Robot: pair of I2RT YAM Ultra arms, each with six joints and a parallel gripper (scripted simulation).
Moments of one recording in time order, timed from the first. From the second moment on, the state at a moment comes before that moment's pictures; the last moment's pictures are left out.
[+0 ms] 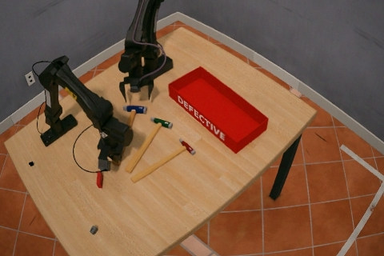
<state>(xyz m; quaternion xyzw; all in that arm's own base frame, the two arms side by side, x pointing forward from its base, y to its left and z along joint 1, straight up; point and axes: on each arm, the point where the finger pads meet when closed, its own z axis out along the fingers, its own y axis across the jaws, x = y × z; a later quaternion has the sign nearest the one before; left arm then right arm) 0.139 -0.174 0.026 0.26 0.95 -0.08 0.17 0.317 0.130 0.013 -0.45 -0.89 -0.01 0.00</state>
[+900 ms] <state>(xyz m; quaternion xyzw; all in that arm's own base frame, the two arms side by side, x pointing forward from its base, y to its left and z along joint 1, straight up) 0.131 -0.175 0.018 0.42 0.88 -0.08 0.22 0.317 0.130 0.013 -0.45 -0.89 -0.01 0.00</state>
